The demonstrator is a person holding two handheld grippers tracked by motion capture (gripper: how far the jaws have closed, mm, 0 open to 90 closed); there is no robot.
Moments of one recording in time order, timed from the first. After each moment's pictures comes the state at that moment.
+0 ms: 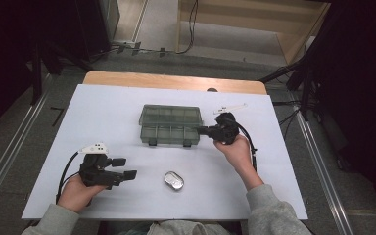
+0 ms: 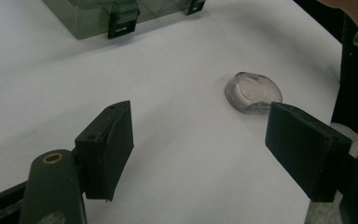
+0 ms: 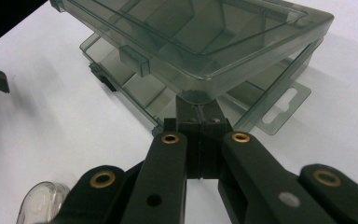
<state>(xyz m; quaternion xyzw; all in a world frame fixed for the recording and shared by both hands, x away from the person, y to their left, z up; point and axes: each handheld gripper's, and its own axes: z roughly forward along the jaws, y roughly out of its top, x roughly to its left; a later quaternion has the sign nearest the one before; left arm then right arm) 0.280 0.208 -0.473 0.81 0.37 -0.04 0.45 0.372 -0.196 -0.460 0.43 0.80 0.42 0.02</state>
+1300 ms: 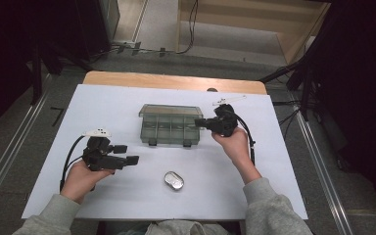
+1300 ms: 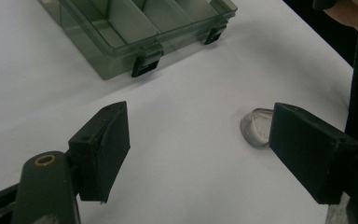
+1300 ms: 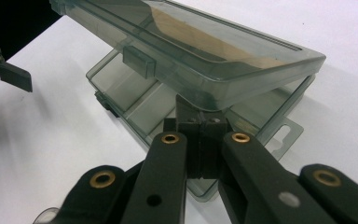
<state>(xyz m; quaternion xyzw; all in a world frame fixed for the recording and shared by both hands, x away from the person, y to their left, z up) 0.315 0.201 -0.455 0.81 0.39 -0.04 0.44 0.387 -0.192 -0.444 0.43 0.79 0.44 0.02</state>
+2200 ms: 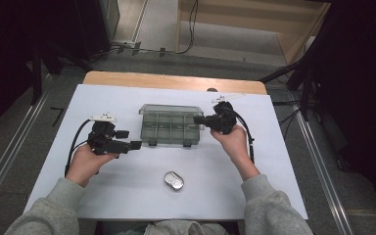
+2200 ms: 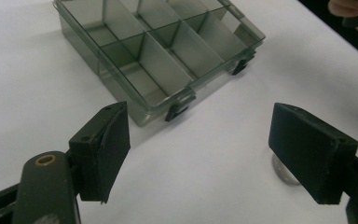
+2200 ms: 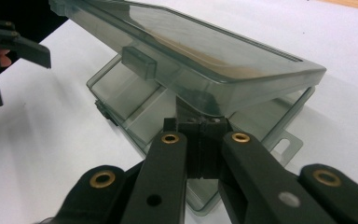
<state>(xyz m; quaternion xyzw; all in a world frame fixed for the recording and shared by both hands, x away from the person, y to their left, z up) 0.353 0.190 -0.442 0.82 0.39 0.00 0.42 0.394 -0.191 -0.442 0.43 0.79 0.44 0.02</state>
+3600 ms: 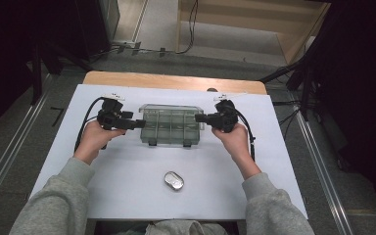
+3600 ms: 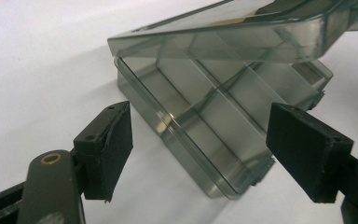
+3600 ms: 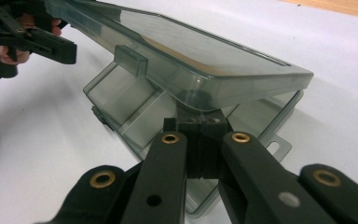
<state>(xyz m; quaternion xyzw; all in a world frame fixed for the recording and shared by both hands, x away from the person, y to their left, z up) 0.428 0.179 -0.449 0.83 0.38 0.03 0.41 0.398 -0.194 -0.439 0.43 0.78 0.45 0.02</state>
